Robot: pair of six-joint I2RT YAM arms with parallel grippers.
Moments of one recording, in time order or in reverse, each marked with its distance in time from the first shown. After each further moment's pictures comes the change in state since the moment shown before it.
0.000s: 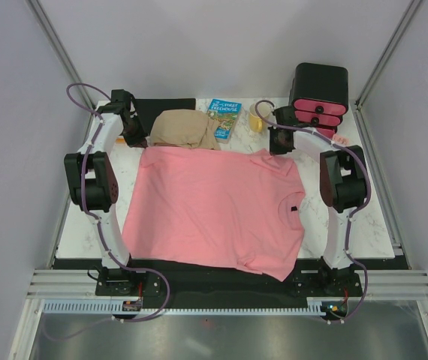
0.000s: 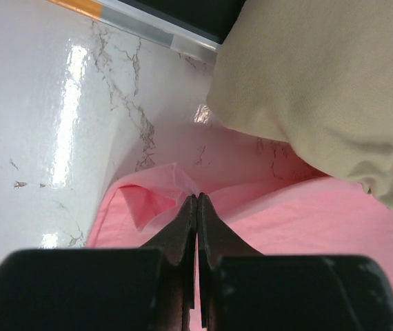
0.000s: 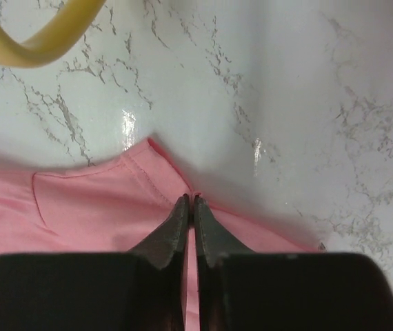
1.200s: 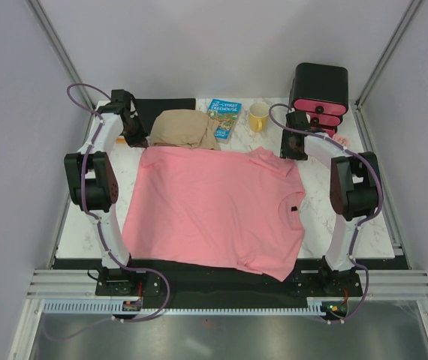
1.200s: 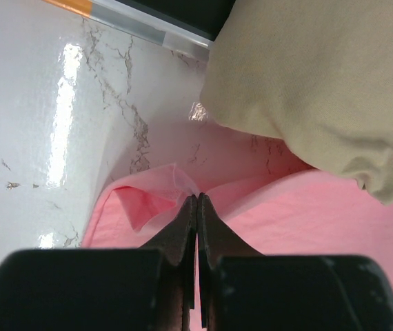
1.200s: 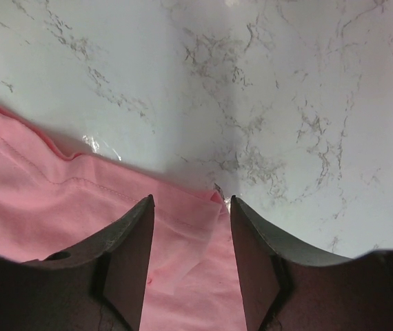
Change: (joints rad) left arm 0.000 0.000 0.000 0.000 0.020 0.000; right arm -0.051 -0.138 -0.154 -0.005 0.203 0.060
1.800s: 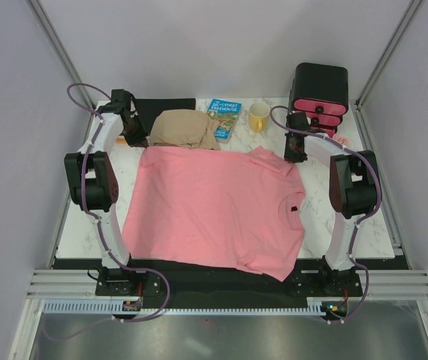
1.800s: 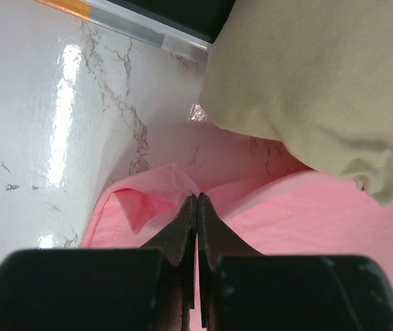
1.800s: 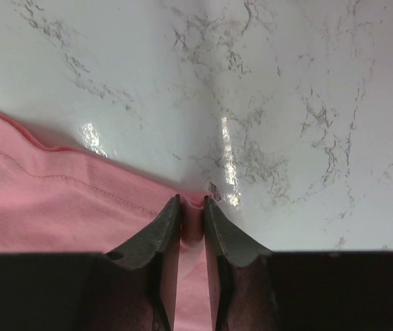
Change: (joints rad) left arm 0.000 0.003 0.005 0.000 0.000 0.000; right arm -0.013 0.032 0.001 -0.019 -0.017 0.013
